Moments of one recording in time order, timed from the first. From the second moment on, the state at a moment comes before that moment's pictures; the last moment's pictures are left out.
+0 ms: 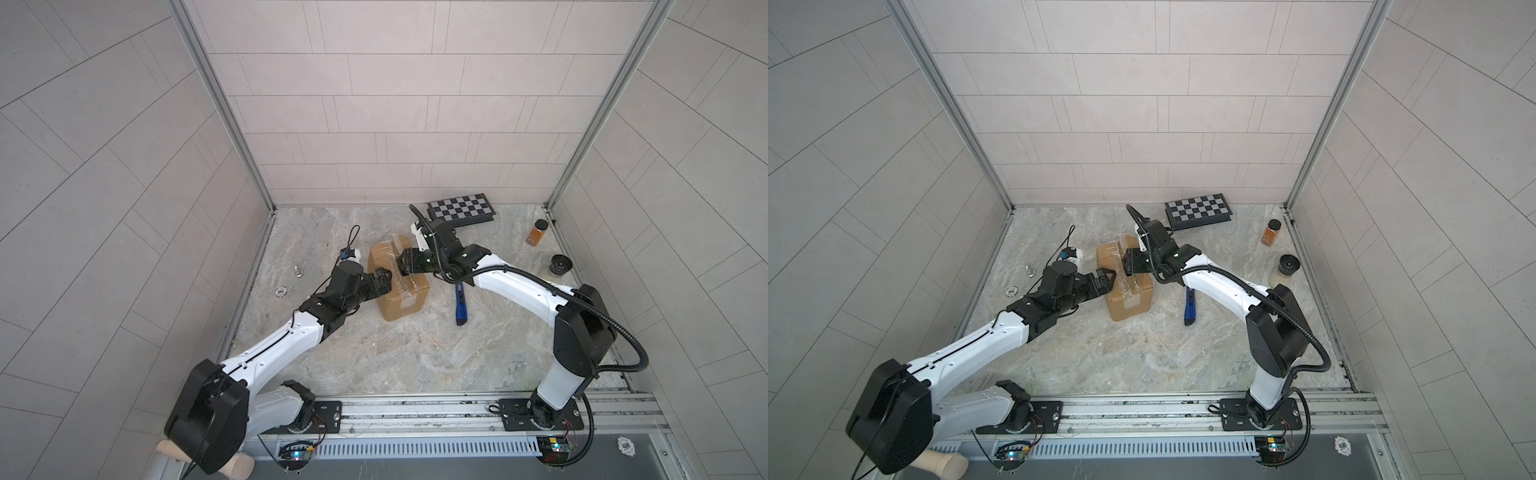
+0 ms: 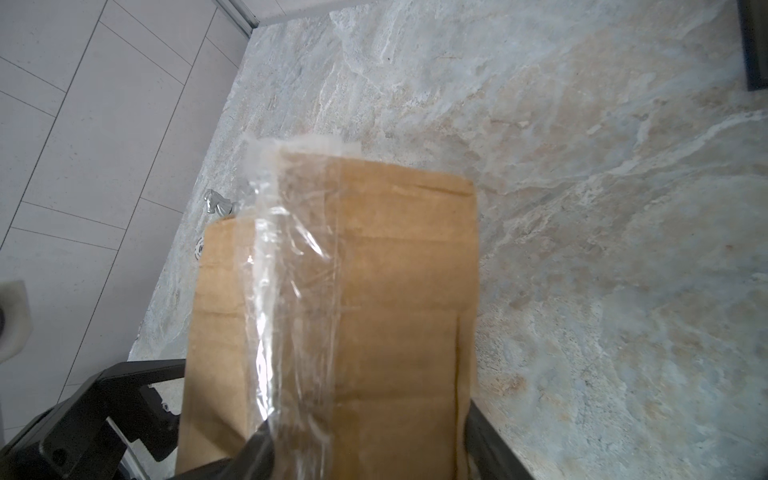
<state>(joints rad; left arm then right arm) -0.52 1.20 0.66 -0.07 -0.02 -0.75 0.65 1.71 1.38 -0.37 -0.12 0.55</state>
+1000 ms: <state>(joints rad) -0.52 1.23 0.61 0.01 -0.06 -0.78 0.84 1.68 1.60 -0.63 0.22 0.28</state>
